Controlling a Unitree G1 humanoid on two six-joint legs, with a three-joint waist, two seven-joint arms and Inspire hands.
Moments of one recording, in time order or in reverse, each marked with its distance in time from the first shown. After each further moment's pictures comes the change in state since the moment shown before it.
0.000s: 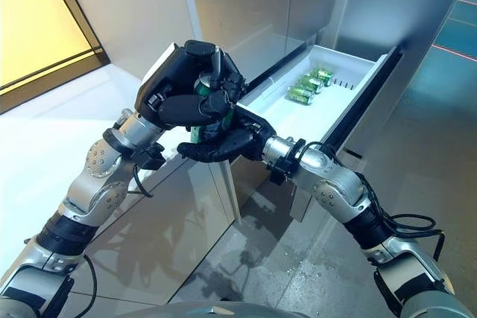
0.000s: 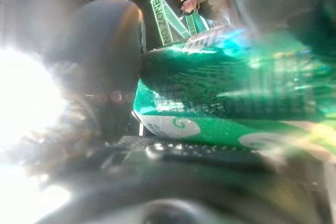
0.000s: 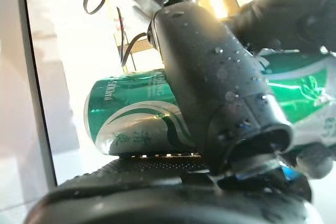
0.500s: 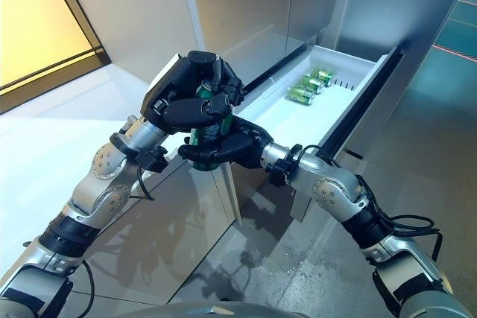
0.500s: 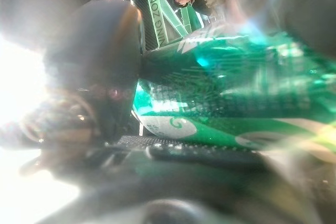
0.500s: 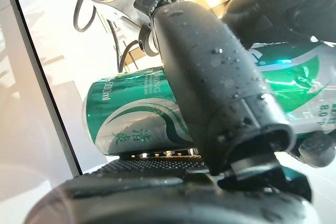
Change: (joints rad) left arm 0.010 0.007 -0.031 0.042 -0.031 0.000 0.017; right arm 0.000 0.012 0.009 0.040 0.108 0.072 -0.012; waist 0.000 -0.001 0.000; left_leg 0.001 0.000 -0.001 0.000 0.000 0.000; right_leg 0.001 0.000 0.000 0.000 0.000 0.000
